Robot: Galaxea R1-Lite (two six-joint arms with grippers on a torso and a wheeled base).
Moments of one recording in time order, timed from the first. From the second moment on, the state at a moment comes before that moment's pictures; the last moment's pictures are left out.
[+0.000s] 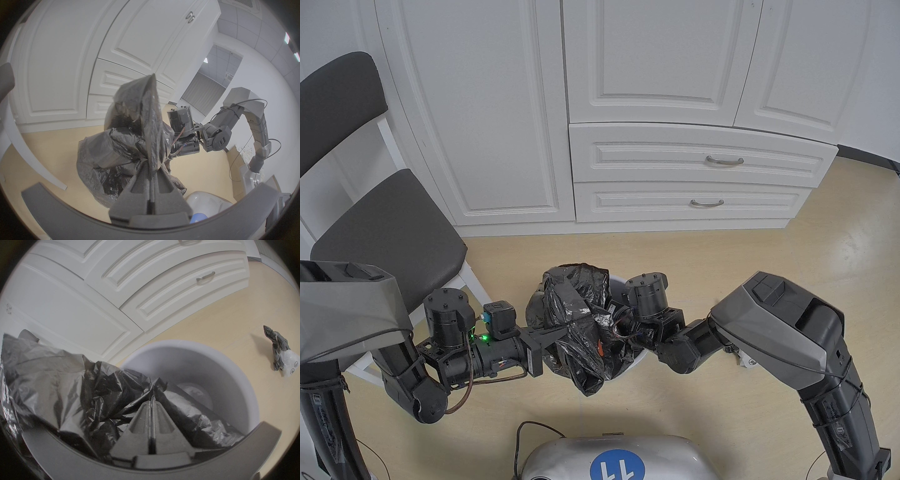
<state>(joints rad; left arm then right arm) -0.40 2.14 -0.48 -1.41 -0.49 -0.06 0.63 2.60 -1.52 -0.66 -0.13 0.75</state>
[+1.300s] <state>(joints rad) -0.48 2.14 -0.49 -1.33 -0.32 -0.05 0.58 2.28 -1.21 -0.52 -0.18 0.33</state>
